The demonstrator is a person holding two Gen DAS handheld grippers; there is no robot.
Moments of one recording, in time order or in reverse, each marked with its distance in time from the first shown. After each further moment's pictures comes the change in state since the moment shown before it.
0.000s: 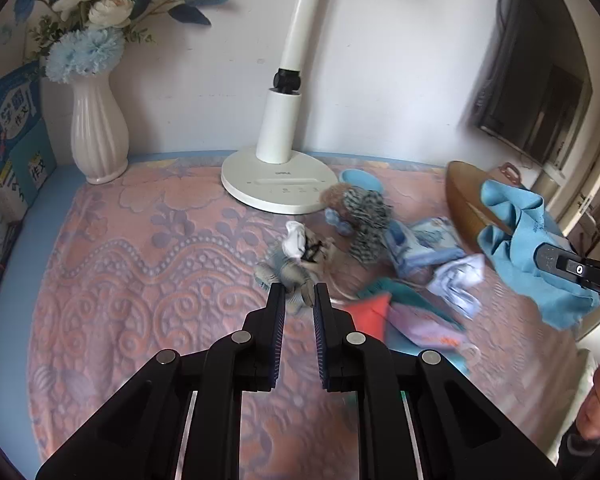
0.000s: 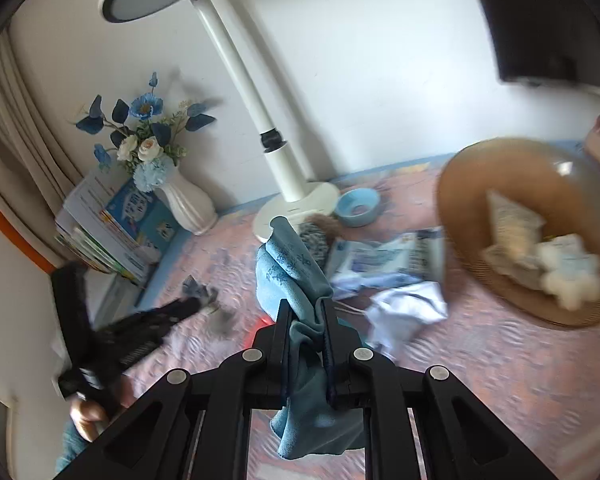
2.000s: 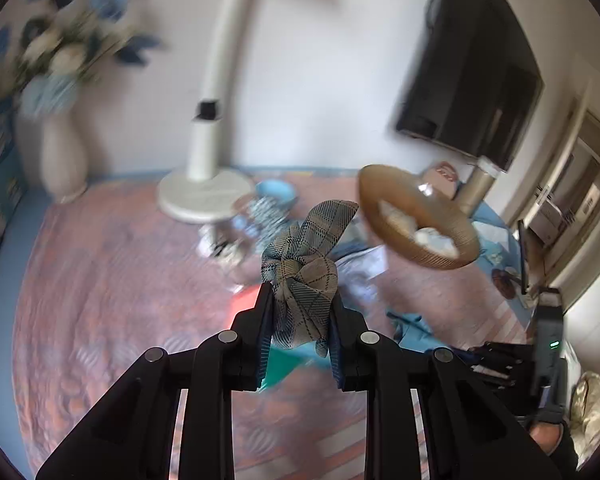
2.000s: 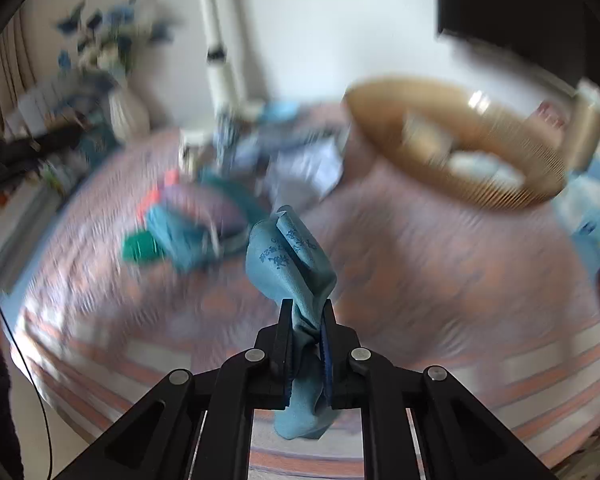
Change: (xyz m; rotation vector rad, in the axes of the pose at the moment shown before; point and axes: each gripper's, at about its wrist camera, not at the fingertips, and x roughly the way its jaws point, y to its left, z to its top) left arm -0.053 -0.066 -0.006 0.055 -0.043 -0.142; right arm -0.017 -0.039 -0.092 -0.128 0.074 -0.265
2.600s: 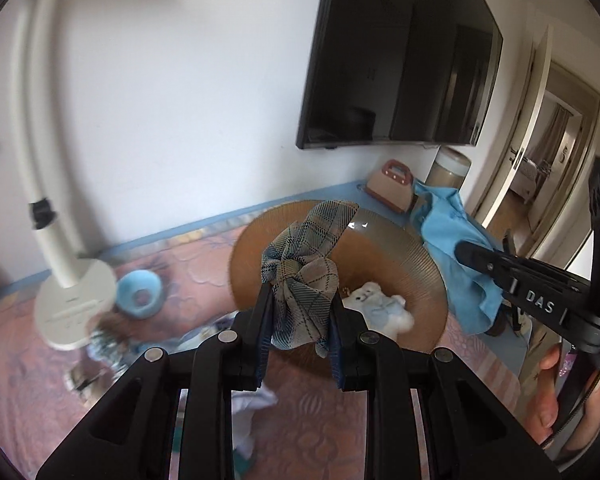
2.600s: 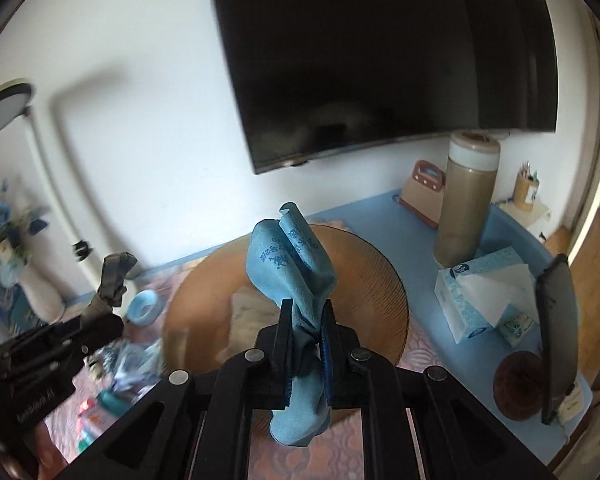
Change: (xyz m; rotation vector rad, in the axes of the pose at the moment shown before) left arm 0.127 -0.149 0.095 0.201 0.014 -0.090; right arm -0.032 -0.157 0.137 0.307 -0.205 -0.217
